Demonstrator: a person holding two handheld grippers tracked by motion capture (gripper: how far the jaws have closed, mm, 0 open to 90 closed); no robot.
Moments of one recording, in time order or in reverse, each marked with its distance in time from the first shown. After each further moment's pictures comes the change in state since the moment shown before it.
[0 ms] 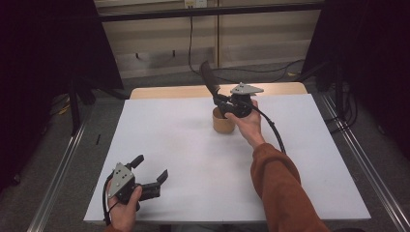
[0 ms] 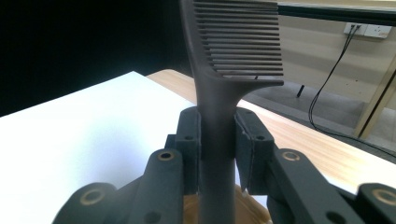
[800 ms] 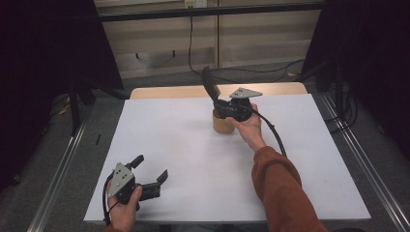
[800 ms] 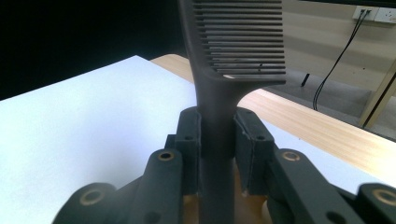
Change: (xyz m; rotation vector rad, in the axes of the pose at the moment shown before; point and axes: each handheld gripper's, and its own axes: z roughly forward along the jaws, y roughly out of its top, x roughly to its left) left arm 0.000 0.000 0.000 -0.001 0.000 -0.001; right arm 0.003 -0.012 0.000 0.050 0.010 -0.001
